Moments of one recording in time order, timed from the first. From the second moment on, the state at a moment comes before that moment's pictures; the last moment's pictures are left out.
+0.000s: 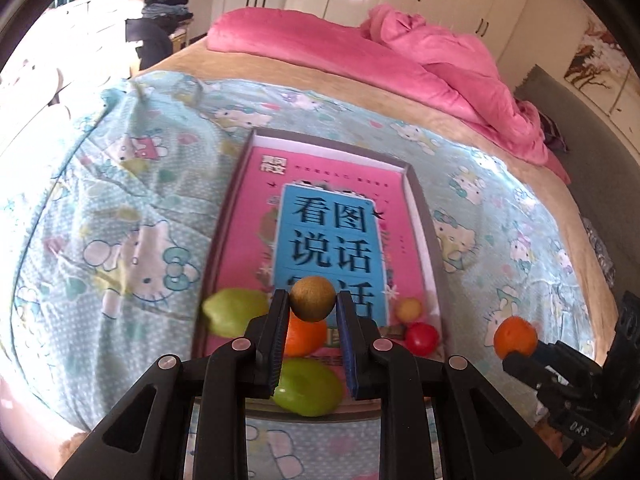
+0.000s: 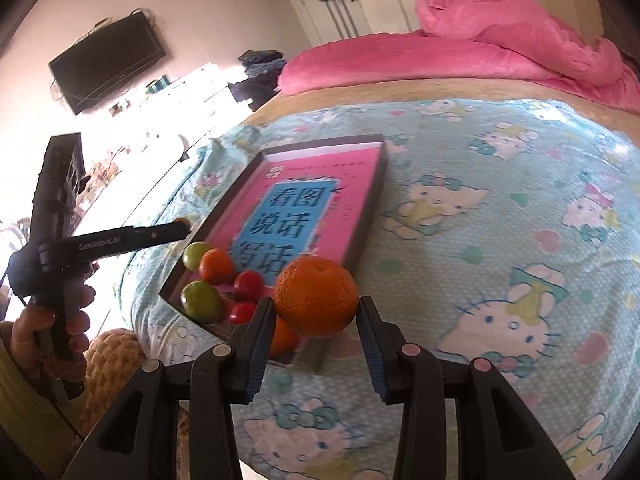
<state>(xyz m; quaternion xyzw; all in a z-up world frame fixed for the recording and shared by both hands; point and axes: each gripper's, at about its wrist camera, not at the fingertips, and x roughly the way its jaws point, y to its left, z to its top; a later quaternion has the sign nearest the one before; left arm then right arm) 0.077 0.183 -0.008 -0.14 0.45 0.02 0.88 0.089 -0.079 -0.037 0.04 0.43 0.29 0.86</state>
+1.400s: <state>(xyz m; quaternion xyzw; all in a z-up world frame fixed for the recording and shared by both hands) 0.124 0.142 -0.047 -0.09 0.48 -0.03 0.87 0.104 0.018 -0.072 -0.06 0.46 0.30 0.84</state>
